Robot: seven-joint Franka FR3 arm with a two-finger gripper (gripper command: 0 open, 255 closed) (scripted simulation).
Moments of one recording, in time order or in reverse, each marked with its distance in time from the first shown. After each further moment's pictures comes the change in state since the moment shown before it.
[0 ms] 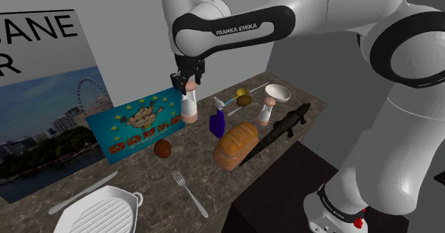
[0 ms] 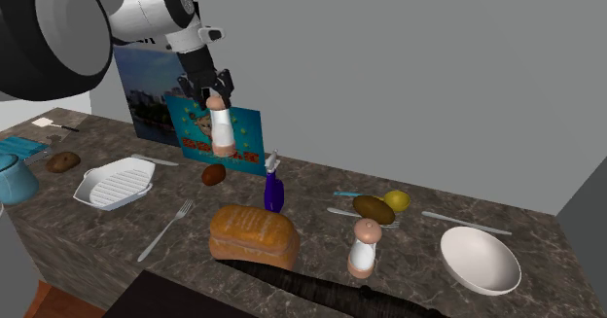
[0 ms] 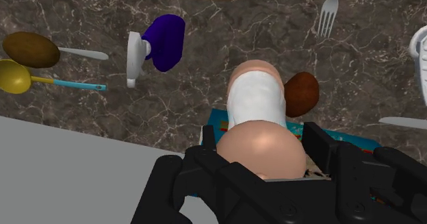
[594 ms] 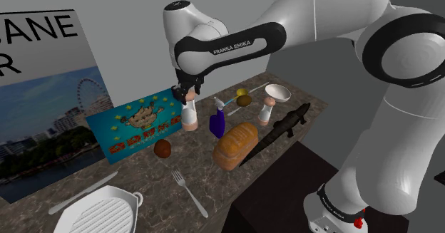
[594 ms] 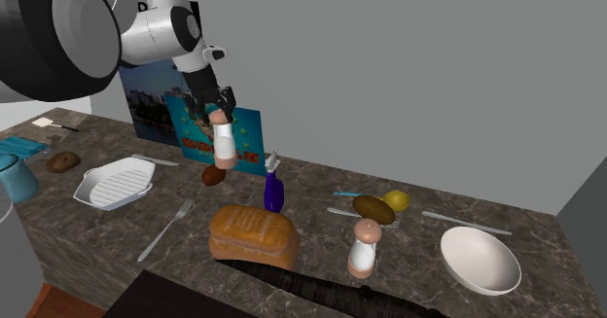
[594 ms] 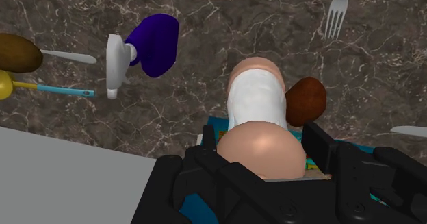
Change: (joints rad) arm 0.000 0.031 -0.003 -0.080 -0.014 0.109 0.025
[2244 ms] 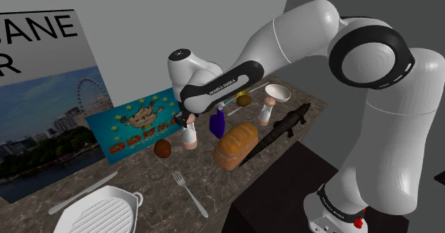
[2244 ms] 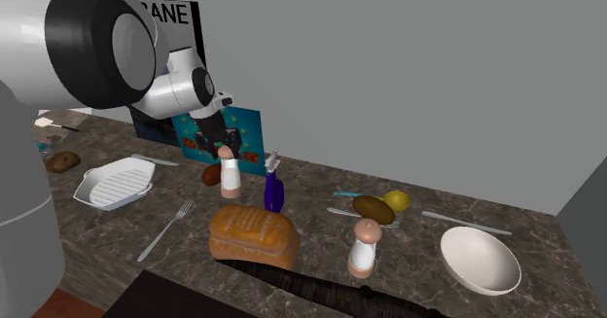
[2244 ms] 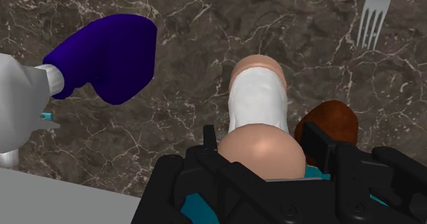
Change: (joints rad) arm 0.007 0.153 -0.021 -0.131 -0.061 0.276 0.077
